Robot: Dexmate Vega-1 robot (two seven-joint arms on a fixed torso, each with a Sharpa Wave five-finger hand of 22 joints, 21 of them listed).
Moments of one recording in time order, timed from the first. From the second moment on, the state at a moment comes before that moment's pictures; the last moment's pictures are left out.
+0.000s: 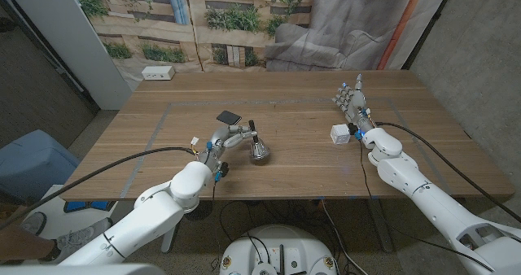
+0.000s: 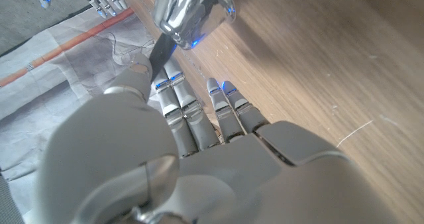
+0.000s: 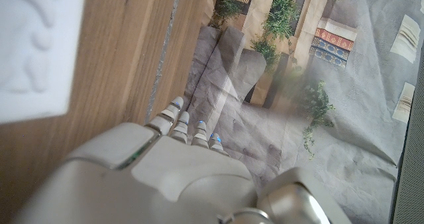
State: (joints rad) left arm 1.24 0.74 0.42 -2.07 -0.30 0.19 0.41; left_hand 0.94 0.10 0.40 -0.17 0.17 1.06 -0.09 0.20 0.19 1.11 -0.21 0.18 0.18 0.51 -0.05 0.18 0.16 0.36 -0.03 0.20 0.17; right arm -0.84 -0.51 -0.37 -1.30 0.65 0.29 0.03; right_hand -0.03 0.06 -0.21 0.19 0.26 -0.16 -0.04 0.22 0.28 -0.07 0.02 0.22 0.24 -0.10 0.06 0.23 0.48 0.11 0.05 0.21 0.18
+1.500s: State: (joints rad) left arm 1.12 0.71 0.50 -1.69 0.32 -0.35 0.55; left_hand 0.95 0.11 0.40 -0.17 0.17 1.05 -0.09 0.20 0.19 1.10 -0.21 0.19 0.18 0.51 -0.05 0.18 0.16 0.36 -0.03 0.20 0.17; right arm -0.84 -0.51 -0.37 -1.30 0.65 0.29 0.03; right_hand -0.03 0.06 -0.21 0.19 0.26 -0.16 -0.04 0.22 0.28 -0.07 0.02 0.22 0.24 -0.10 0.06 0.23 0.48 0.11 0.05 0.21 0.18
